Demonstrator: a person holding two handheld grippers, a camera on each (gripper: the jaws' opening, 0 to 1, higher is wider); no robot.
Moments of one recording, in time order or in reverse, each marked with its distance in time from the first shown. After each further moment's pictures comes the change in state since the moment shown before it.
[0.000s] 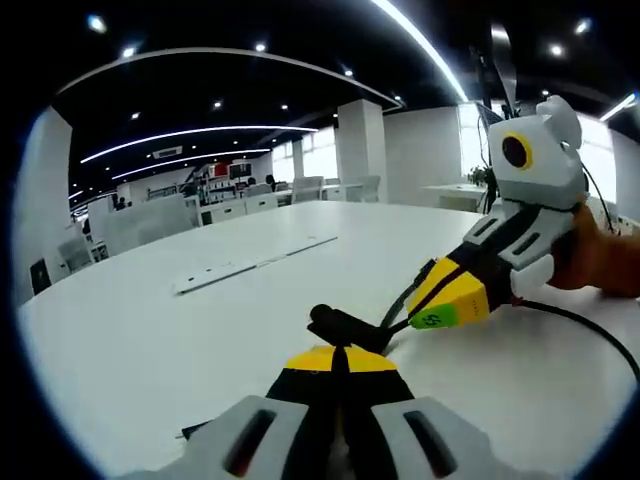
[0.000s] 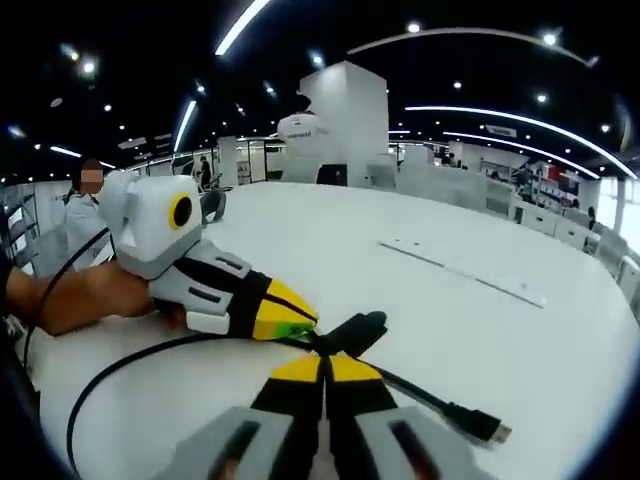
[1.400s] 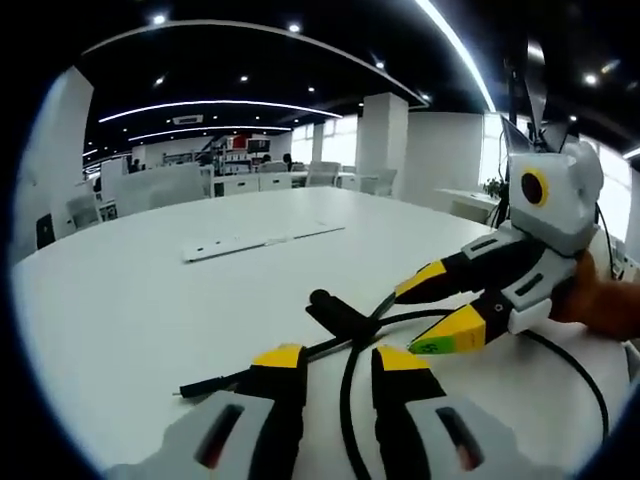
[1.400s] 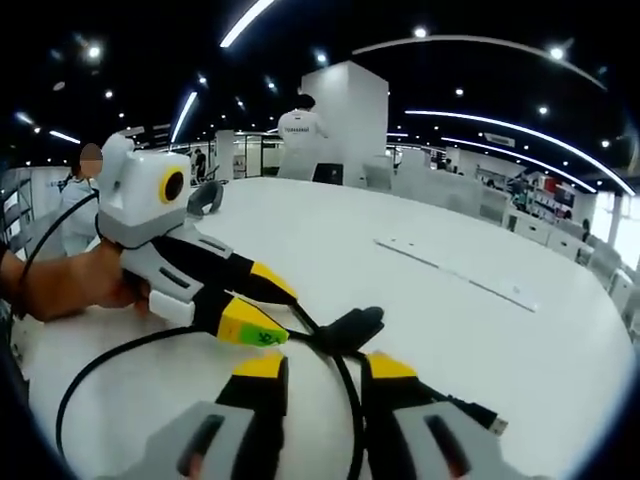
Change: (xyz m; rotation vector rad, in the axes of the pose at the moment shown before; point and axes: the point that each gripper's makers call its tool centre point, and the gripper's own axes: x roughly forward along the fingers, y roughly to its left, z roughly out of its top) left arm -0.019 -0.004 -0.005 -0.149 0.063 0.029; right arm 0.000 0.001 -0.004 -0.044 0.007 -0.043
